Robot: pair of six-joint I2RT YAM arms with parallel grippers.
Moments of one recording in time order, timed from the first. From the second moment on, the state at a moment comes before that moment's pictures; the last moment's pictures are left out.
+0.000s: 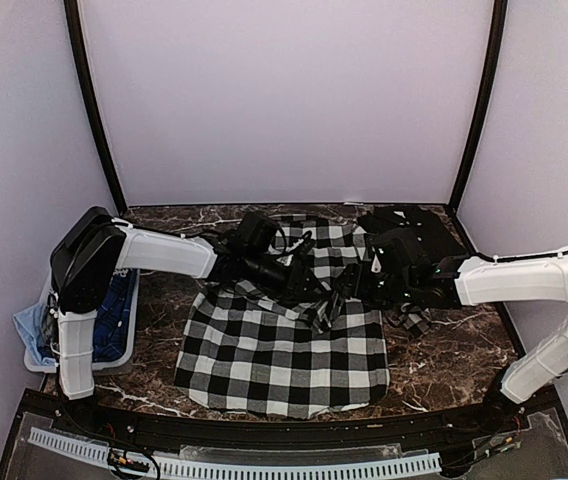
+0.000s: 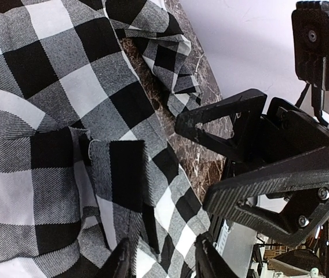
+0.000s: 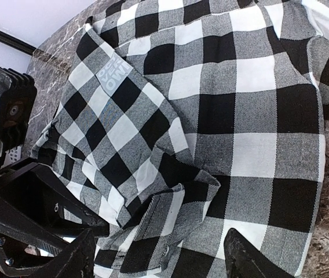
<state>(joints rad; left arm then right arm) -0.80 2.06 1.38 -0.01 0.73 -0.66 0.80 1.44 0.80 -0.07 0.08 0.83</state>
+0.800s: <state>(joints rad) -0.80 2.06 1.38 -0.07 0.65 -0.66 0.80 1.55 0.77 -0.02 0.00 0.93</state>
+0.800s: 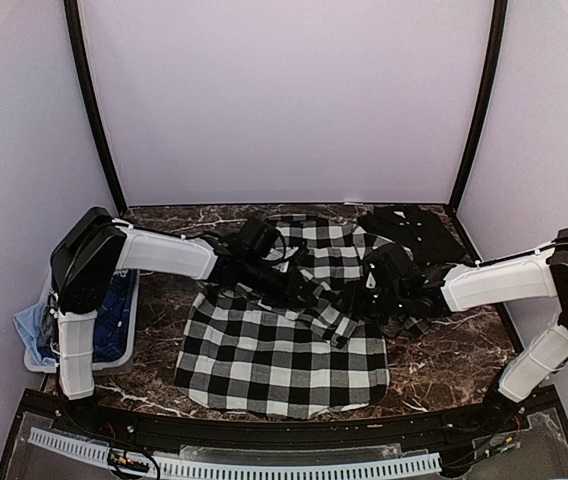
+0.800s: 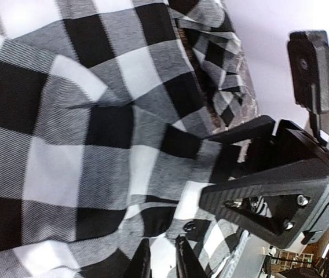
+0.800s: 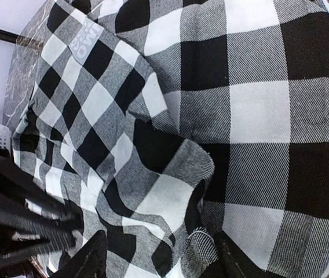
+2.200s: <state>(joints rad) -0.80 1.23 0.63 -0.75 -0.01 -0.90 0.73 1.75 1.56 -0.36 0.09 0.45</state>
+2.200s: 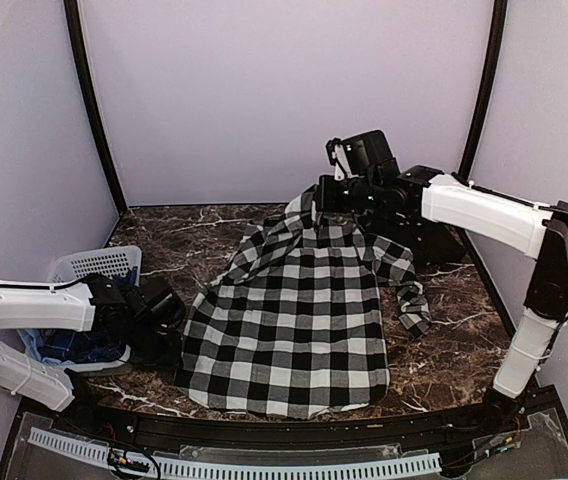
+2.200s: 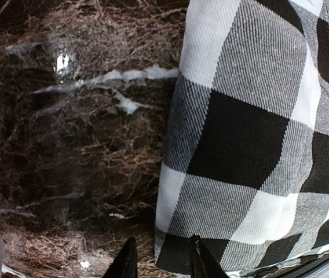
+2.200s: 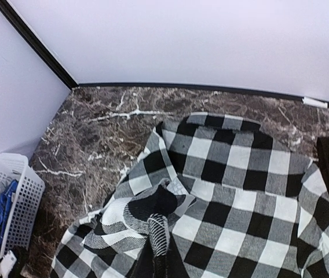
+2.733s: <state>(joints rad) -0.87 1.30 0.60 -0.68 -0.02 -0.98 0.71 1.85 1.85 -0.36 0.03 0.29</state>
